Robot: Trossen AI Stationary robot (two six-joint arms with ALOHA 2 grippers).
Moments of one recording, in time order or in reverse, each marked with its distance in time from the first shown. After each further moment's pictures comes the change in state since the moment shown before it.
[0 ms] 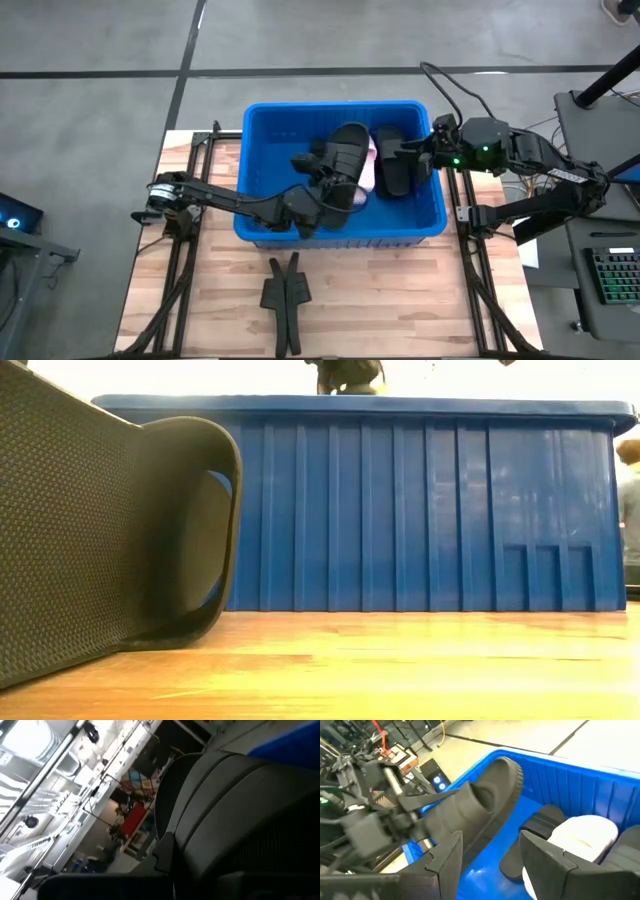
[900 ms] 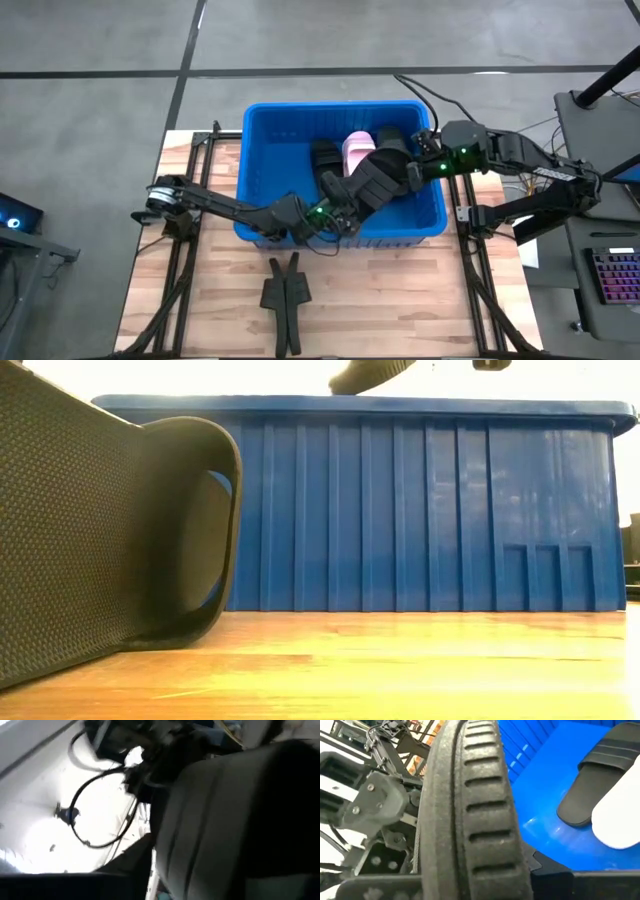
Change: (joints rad) left arm -0.060 0.004 -0.022 0.289 0.581 0.693; right arm 0.002 0.079 -0.001 0.005 -0.336 0.276
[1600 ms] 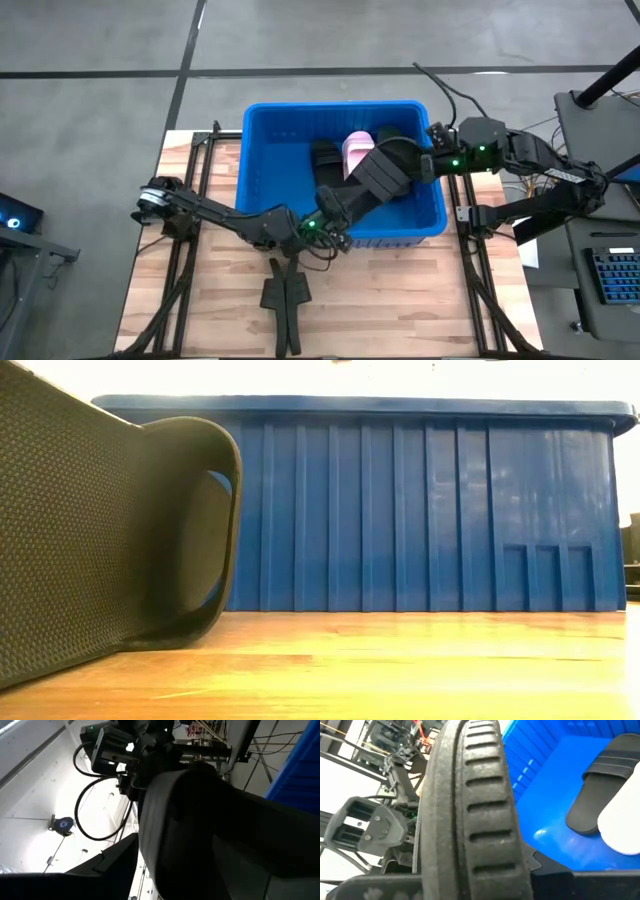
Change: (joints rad) left arm -0.090 -0.051 -0.006 -0.123 -0.085 0.036; right arm -0.007 -0.060 0.000 0.026 0.046 0.063
